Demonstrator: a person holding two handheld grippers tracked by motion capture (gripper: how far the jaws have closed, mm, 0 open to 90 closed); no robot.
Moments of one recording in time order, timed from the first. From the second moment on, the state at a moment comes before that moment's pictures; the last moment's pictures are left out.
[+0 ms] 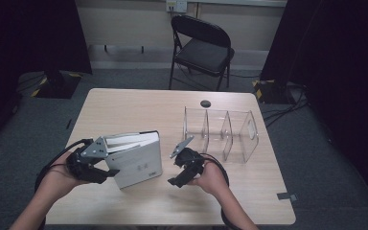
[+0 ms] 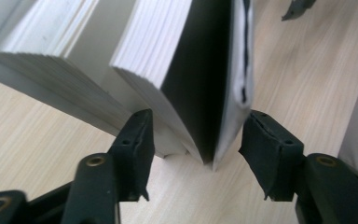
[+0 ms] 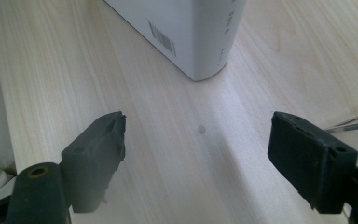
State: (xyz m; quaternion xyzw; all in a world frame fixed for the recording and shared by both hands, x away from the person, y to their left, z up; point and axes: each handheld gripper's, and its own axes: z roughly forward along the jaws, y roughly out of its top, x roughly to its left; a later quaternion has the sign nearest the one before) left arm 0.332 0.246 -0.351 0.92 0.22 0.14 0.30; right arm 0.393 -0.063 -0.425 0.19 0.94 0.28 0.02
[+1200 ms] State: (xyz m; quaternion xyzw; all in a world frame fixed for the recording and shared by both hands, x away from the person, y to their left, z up) left arm 0.329 0.264 -0.389 0.90 0.27 0.13 0.32; right arm 0.405 -0.059 -0.384 0.16 0.95 0.26 0.04
